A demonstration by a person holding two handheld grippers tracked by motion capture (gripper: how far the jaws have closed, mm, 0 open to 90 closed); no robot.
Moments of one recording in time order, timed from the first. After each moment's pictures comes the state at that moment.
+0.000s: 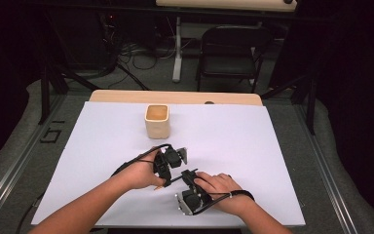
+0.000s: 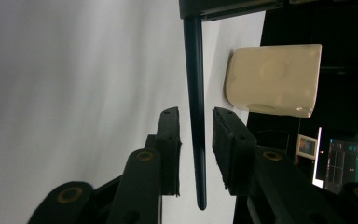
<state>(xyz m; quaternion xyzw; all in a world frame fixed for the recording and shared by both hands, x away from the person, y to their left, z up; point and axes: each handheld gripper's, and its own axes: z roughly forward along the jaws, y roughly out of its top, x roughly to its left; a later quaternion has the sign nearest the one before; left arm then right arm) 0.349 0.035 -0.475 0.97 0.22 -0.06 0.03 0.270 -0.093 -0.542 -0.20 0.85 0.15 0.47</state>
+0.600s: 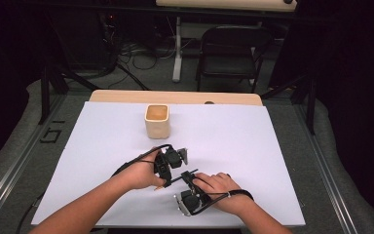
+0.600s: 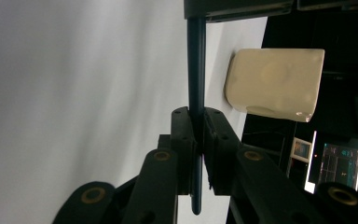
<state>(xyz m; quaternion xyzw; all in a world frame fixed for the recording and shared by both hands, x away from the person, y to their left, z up) 0.349 0.034 -0.477 0.97 0.22 -0.06 0.03 0.270 -0.090 -0.543 -0.21 0.85 0.12 0.47</state>
